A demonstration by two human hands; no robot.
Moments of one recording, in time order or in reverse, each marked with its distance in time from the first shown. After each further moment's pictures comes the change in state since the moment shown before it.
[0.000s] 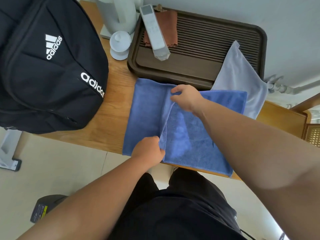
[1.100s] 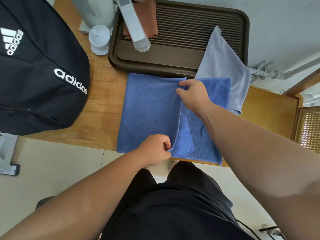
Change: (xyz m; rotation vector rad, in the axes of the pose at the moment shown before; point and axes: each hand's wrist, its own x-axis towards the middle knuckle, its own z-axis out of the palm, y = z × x) left_hand -0.008 0.039 0.018 -0.180 -0.242 0.233; right_hand -0.032 0.056 -0.024 0.187 0.251 0.015
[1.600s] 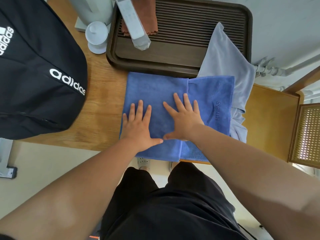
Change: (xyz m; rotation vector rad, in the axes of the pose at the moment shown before) left_hand 0.036 -0.038 -0.039 0.697 0.235 -0.157; right_hand -0.043 0.039 0.045 -1.043 -0.340 -0.279
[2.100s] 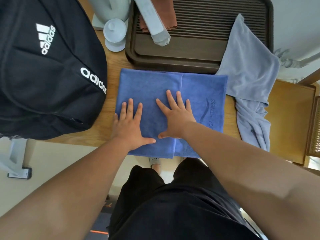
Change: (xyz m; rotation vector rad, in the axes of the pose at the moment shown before) left_hand -0.013 -0.099 0.002 0.040 -0.029 -0.048; right_hand 0.028 -0.090 -0.006 0.077 -0.020 -0.021
